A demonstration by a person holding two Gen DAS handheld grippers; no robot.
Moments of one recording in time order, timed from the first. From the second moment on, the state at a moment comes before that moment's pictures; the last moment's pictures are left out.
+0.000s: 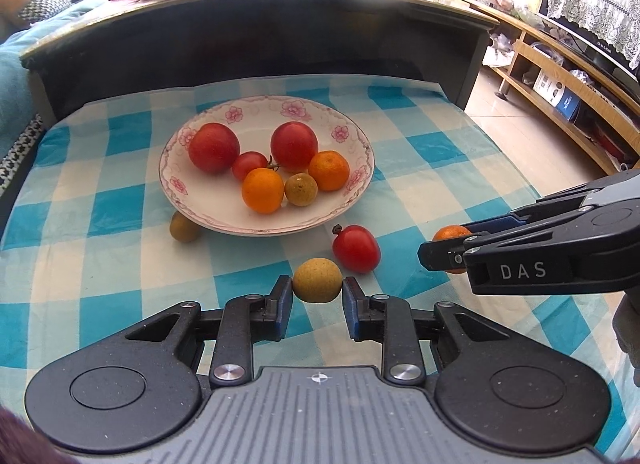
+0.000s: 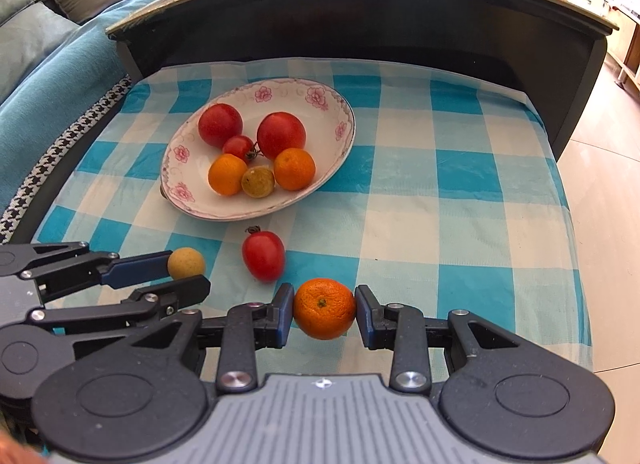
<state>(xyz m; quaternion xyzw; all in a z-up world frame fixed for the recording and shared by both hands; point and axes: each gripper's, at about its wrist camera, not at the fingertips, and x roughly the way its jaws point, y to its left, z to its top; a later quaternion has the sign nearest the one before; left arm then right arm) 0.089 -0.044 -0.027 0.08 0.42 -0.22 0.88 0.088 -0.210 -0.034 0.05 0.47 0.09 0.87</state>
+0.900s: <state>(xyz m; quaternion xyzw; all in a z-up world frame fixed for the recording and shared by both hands) 0.154 -0.030 -0.022 0.05 0.41 -0.18 0.89 0.168 -0.183 -0.026 0.05 0.45 0.10 0.88</state>
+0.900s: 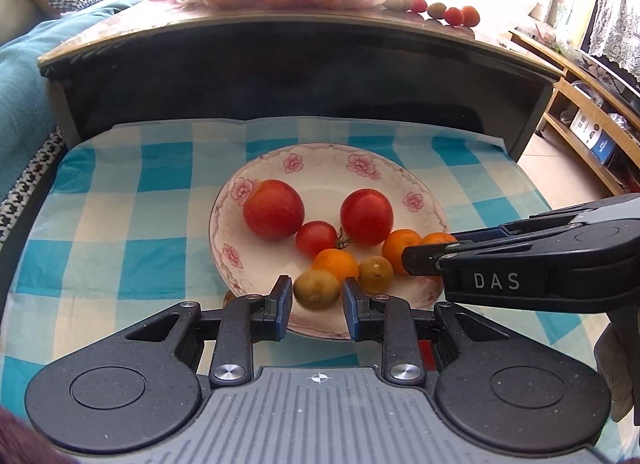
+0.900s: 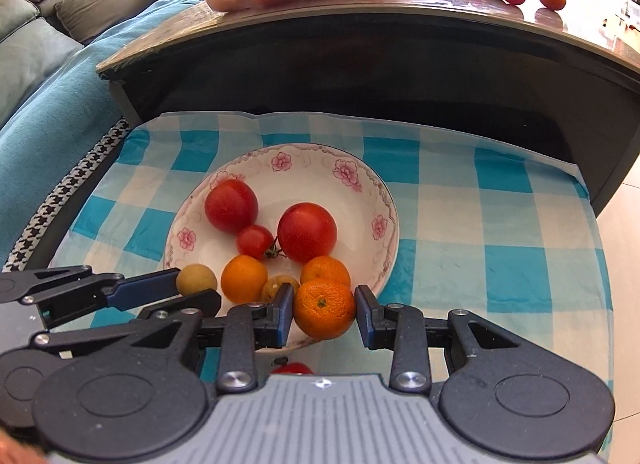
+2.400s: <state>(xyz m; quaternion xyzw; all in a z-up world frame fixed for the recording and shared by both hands) 0.077 0.010 -0.006 0.02 0.42 -0.16 0.89 0.097 -0.165 -0.020 0.04 0.45 0.12 0.89</state>
